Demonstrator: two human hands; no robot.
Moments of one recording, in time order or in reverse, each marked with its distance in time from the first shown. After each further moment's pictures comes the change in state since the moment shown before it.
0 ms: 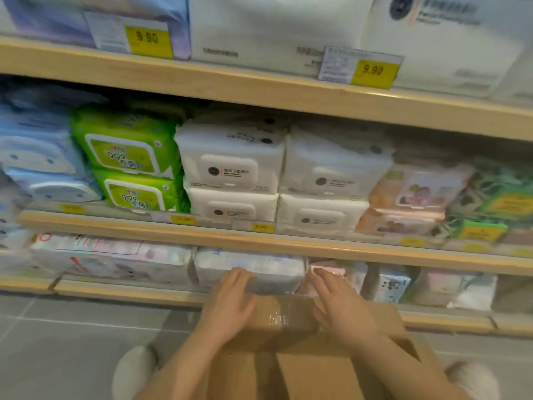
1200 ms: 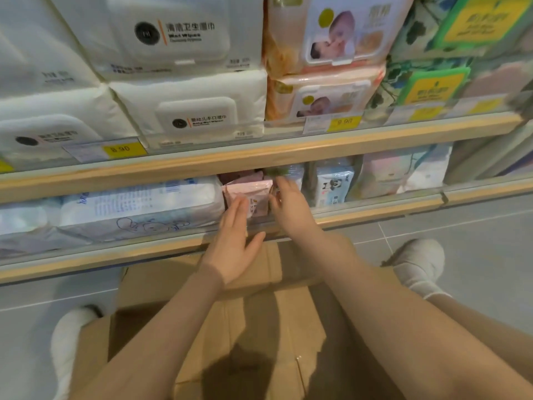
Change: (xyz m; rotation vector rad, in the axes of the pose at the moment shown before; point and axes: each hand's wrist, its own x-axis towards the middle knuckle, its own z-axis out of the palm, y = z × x) left_hand 0.042 0.101 0.147 -0.086 -0.327 0.011; right_hand 0.033 0.115 0.089 0.634 0.076 0.394
